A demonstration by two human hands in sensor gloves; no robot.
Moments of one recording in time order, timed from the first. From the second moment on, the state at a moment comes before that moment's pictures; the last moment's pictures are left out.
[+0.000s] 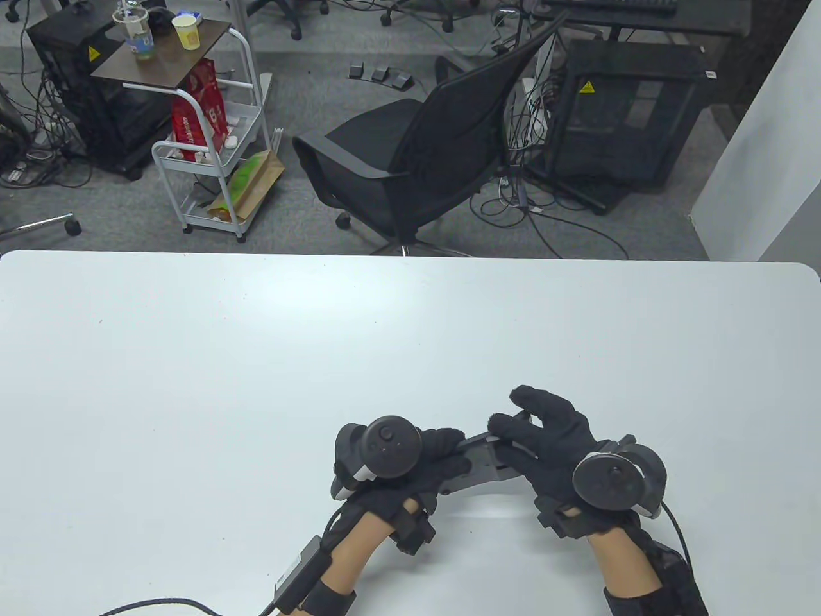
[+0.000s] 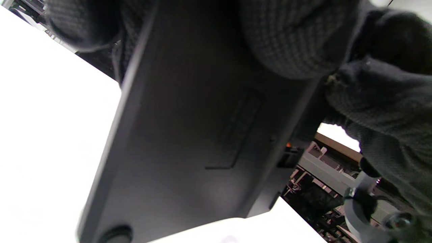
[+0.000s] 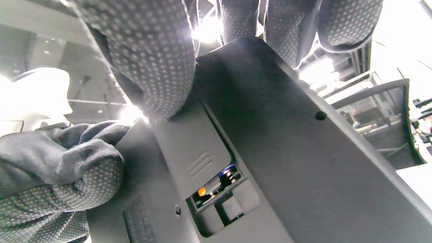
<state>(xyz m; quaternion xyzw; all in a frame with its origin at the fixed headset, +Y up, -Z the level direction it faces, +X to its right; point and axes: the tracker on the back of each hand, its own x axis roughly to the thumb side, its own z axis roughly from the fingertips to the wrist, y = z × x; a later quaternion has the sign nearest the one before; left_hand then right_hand) -0.054 -0.693 -0.299 0.00 -0.22 0.34 0.92 0.194 -0.661 -0.278 0.27 -0.20 0.90 0.28</state>
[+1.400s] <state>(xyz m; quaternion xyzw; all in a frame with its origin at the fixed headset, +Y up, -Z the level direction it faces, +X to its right) -0.065 -0.693 -0.303 0.00 -0.18 0.37 0.91 0.189 -0.672 -0.277 0.32 -0.21 0.90 0.21</state>
